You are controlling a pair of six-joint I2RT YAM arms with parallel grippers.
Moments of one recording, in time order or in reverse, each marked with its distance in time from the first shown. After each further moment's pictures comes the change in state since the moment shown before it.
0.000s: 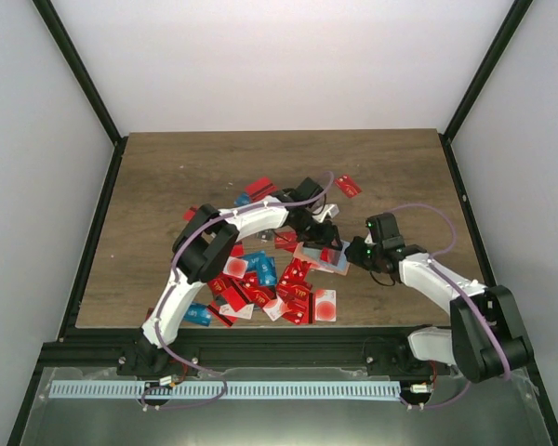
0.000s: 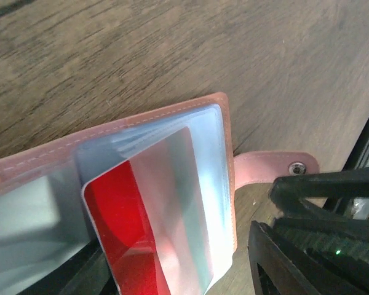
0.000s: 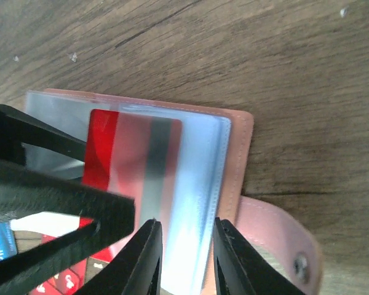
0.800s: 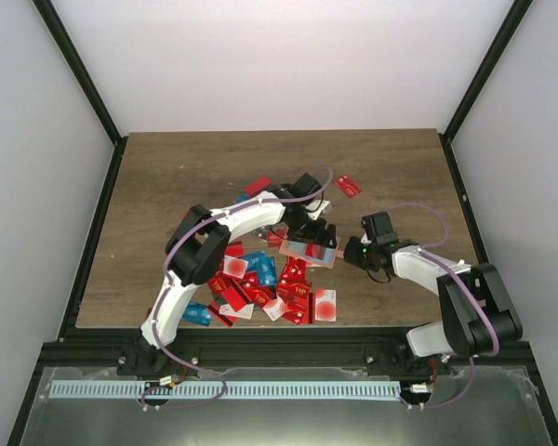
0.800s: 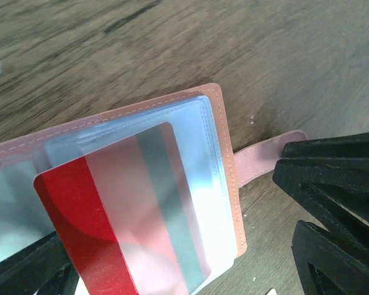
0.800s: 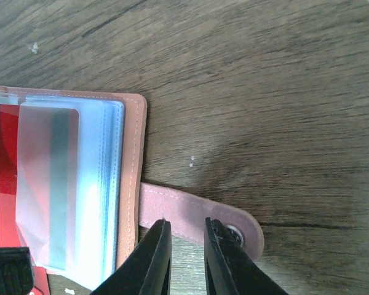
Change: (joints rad) left arm -0.002 -0.067 0.014 -0.149 -0.197 0.101; right arm 0.000 0.147 0.027 0.048 0.015 -0.026
